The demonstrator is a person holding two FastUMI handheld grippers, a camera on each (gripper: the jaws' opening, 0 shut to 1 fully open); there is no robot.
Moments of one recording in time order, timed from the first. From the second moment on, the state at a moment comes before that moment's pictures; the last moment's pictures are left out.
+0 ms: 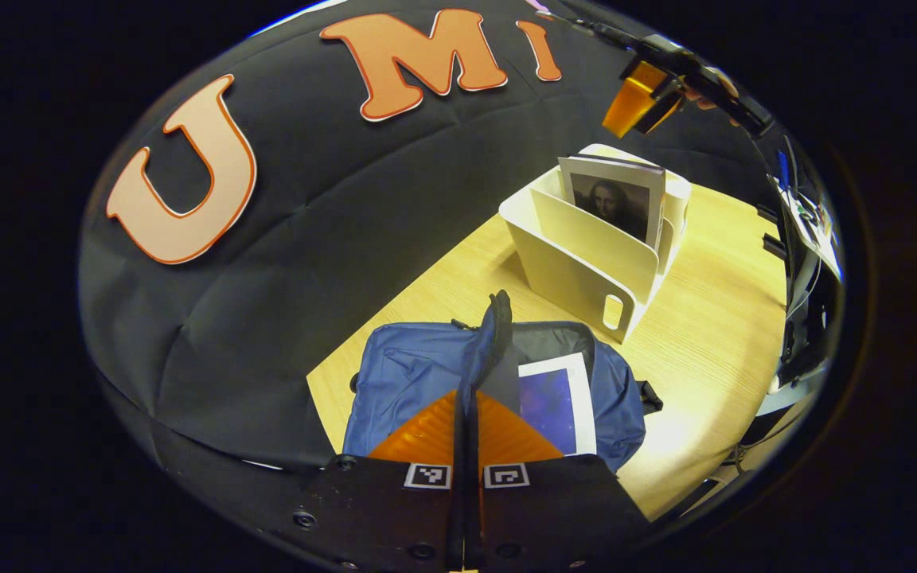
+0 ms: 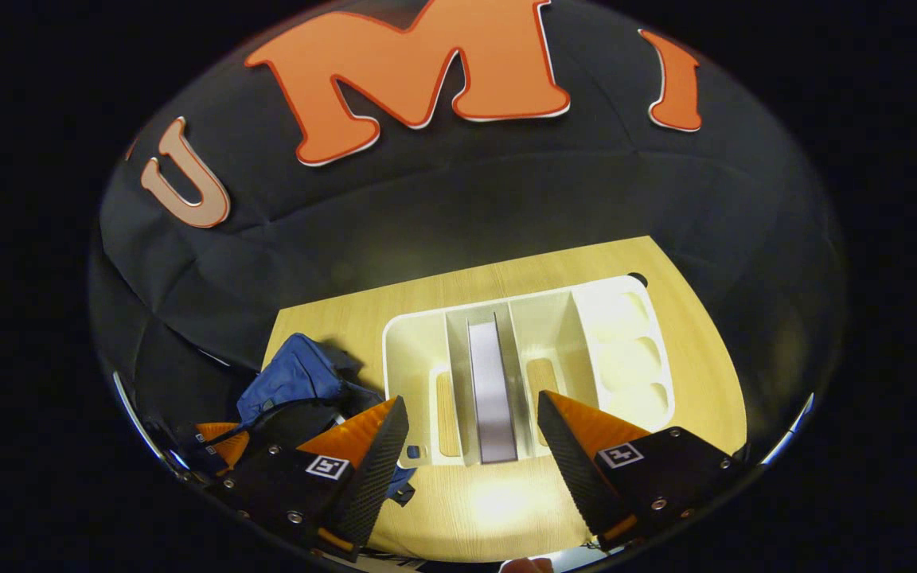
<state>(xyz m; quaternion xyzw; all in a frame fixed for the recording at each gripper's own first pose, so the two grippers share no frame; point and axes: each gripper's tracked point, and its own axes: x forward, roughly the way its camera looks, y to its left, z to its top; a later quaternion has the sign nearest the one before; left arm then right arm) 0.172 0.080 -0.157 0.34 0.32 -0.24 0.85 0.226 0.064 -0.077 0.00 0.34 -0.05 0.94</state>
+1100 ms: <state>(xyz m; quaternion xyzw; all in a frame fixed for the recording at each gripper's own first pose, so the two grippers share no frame) 0.176 0.089 -0.167 0.34 0.34 -0.24 0.84 0.265 0.046 -0.131 -0.04 0.41 -0.08 0.91</state>
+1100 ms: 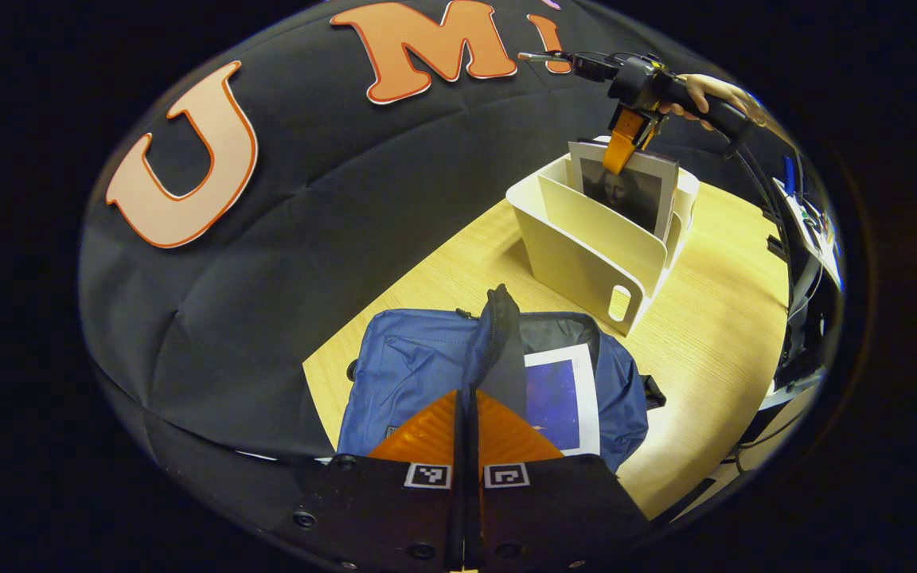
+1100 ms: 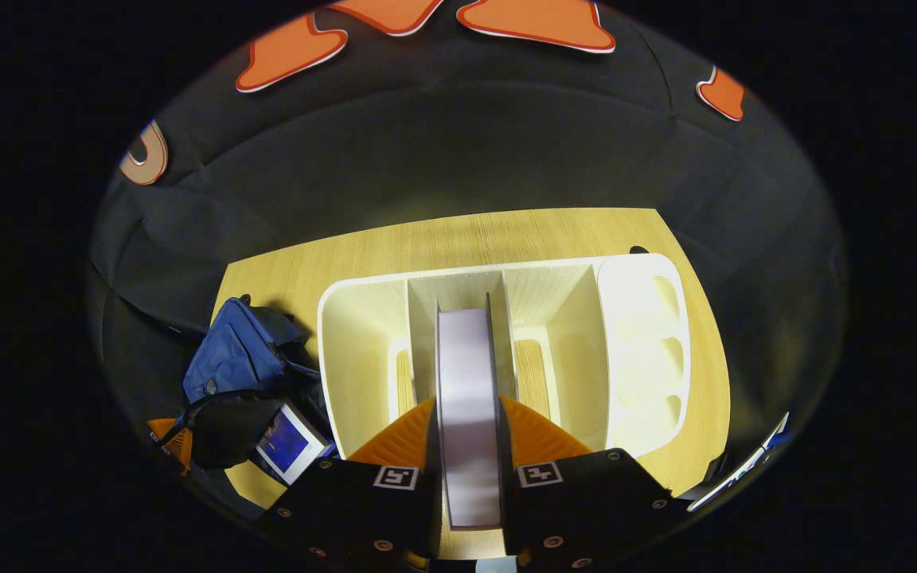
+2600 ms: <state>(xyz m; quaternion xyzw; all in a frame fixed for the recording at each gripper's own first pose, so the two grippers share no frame) 0.170 0.093 -0.125 0.35 0.27 -0.23 0.87 0.086 0.169 -0.165 0.38 0.20 0.09 0.90</state>
